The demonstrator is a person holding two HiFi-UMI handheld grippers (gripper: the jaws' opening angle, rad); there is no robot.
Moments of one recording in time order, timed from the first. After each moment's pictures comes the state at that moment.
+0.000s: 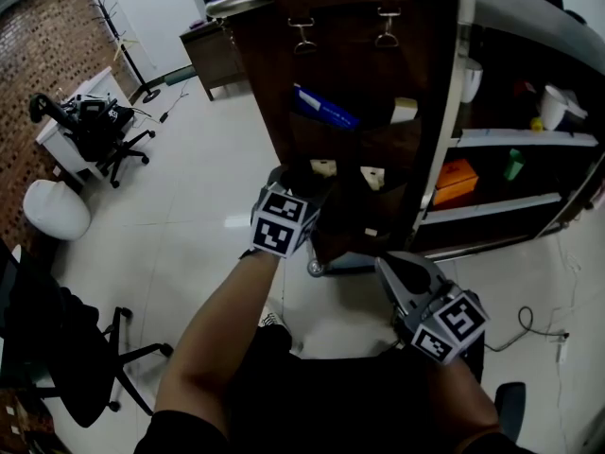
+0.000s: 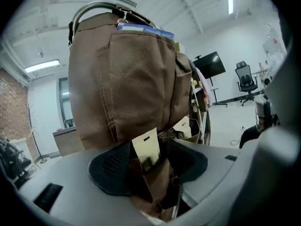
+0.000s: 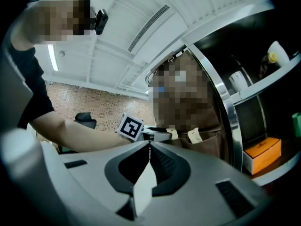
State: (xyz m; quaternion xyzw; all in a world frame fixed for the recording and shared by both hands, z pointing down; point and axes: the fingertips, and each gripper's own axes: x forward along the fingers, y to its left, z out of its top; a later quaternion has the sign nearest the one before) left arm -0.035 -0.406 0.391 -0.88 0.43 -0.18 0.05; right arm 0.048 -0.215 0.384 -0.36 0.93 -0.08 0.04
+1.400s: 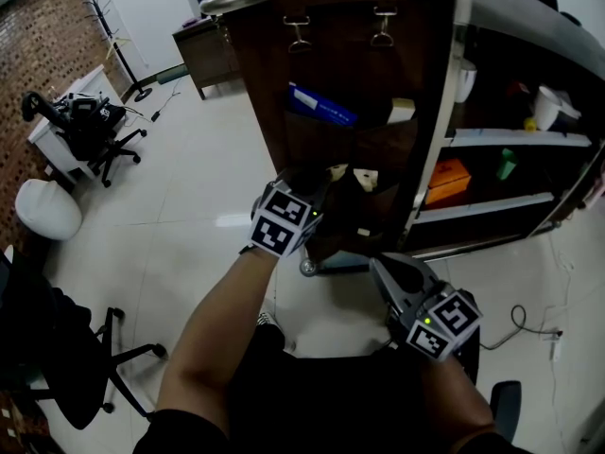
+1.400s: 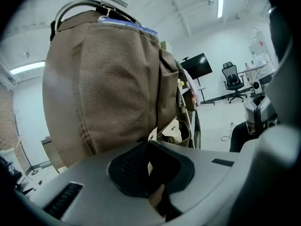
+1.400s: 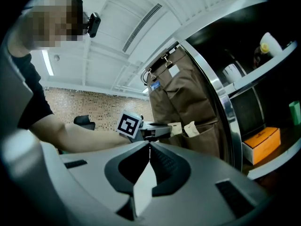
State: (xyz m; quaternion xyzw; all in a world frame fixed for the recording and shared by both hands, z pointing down) left arm -0.004 -0.395 0.391 -0.91 0.37 -0.20 0.08; right arm 0.052 -0.218 0.397 -0.36 0.92 -0.11 0.05
